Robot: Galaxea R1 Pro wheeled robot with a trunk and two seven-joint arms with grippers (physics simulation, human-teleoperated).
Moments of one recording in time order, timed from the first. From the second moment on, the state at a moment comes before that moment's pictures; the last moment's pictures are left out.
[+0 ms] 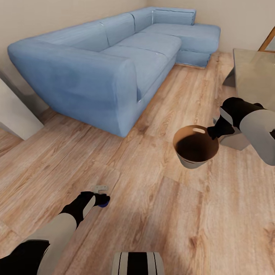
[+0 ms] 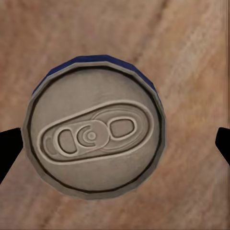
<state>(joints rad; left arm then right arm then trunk) -0.86 -0.02 -0.02 -0.37 0.11 0.46 0.02 -1.81 -0.21 0.36 0.04 0.11 1.05 0.26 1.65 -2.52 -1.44</state>
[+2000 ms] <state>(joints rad) -0.86 -0.02 -0.02 -0.37 0.11 0.47 0.02 -1.81 -0.21 0.35 0.04 0.10 1.05 0.26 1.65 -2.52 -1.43</state>
